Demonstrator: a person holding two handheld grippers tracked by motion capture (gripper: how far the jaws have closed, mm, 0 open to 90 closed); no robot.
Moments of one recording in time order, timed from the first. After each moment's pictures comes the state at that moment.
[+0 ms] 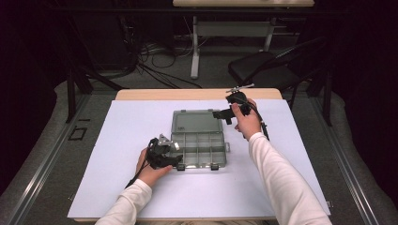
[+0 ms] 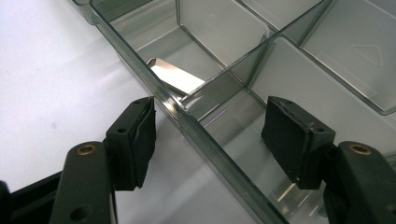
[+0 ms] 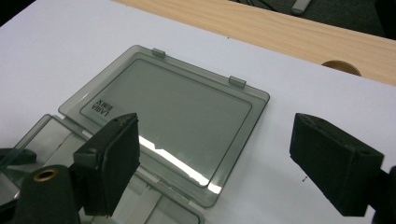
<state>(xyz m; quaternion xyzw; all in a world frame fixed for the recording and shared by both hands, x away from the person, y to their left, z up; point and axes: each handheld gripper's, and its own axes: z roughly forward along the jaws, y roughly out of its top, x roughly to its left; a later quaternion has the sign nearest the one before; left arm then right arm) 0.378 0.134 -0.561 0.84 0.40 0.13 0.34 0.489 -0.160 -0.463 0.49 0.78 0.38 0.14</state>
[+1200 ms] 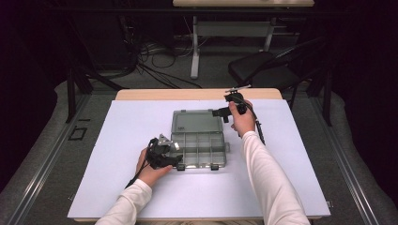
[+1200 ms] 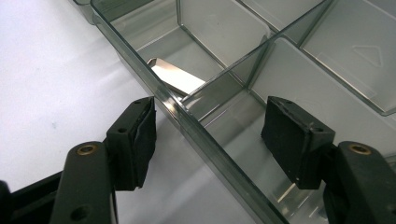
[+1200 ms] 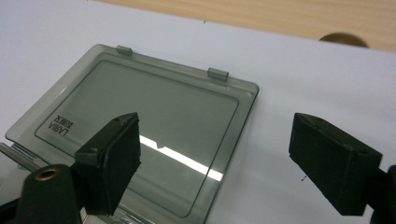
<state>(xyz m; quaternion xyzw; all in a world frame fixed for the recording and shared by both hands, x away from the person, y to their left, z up) 0.378 0.134 -0.561 0.84 0.40 0.13 0.34 0.518 -0.157 -0.497 0.54 0.76 0.35 0.12</state>
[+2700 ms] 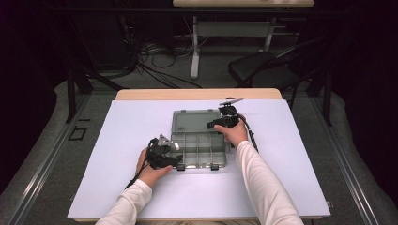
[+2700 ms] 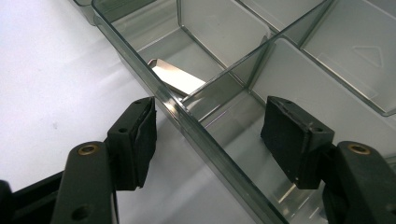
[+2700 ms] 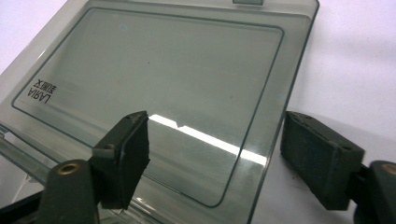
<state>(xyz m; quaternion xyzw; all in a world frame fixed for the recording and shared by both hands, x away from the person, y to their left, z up) 0.377 0.134 -0.561 0.84 0.40 0.13 0.34 0.512 -0.142 -0.547 0.57 0.75 0.34 0.05</state>
